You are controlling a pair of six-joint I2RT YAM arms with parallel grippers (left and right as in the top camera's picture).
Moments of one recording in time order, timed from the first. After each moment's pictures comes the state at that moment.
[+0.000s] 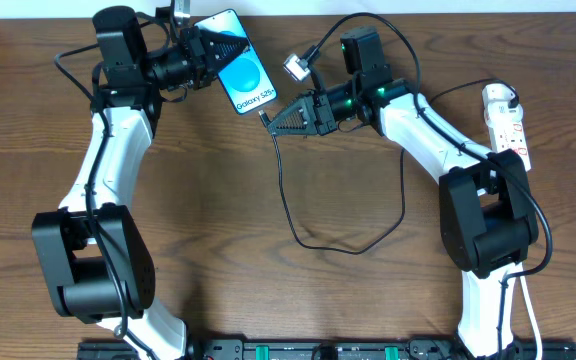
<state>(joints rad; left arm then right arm) 0.07 1.83 1.40 0.07 1.17 -0.90 0.40 2.14 1.61 -0.17 -1.53 0.25</state>
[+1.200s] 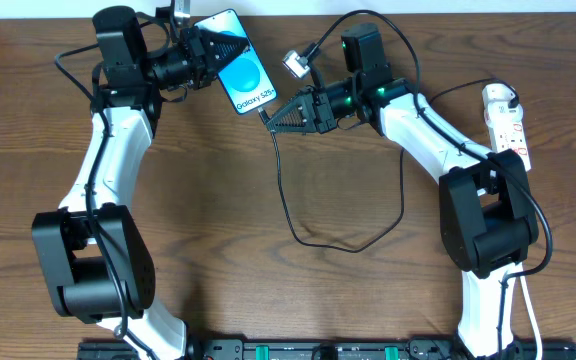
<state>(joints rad) 0.07 1.83 1.40 0.07 1.17 -0.90 0.40 2.14 1.61 -0.10 -1.53 0.27</state>
